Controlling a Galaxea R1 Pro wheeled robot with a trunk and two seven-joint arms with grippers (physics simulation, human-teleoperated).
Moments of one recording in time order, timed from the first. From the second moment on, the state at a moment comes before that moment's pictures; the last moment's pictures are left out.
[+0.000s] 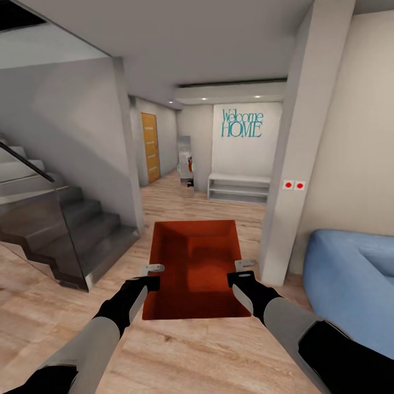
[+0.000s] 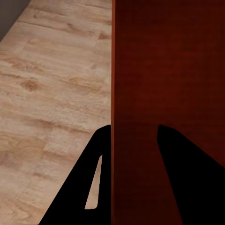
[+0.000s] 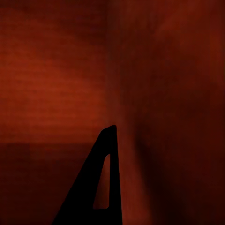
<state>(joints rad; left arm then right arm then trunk) -0.78 -0.09 0.00 -0.51 0.02 0.37 0.11 -0.95 0.11 0.65 -0.21 -0.54 0.21 -0.34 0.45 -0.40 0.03</state>
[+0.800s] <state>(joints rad) -0.78 -0.09 0.00 -0.51 0.02 0.37 0.11 -0.95 0.11 0.65 -0.21 -0.54 0.21 -0.34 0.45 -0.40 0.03</state>
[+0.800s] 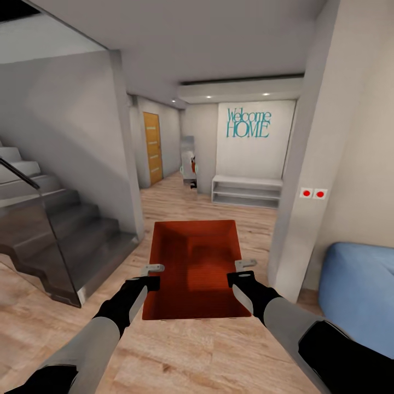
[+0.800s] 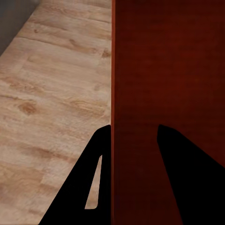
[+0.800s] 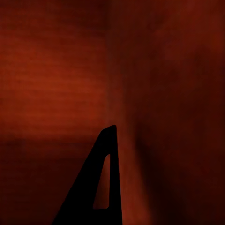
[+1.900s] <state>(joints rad) -0.78 -0.09 0.00 -0.52 0.02 0.37 0.11 -0.95 0.10 0.68 -0.21 -0.58 0.19 -0.34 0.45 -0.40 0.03</state>
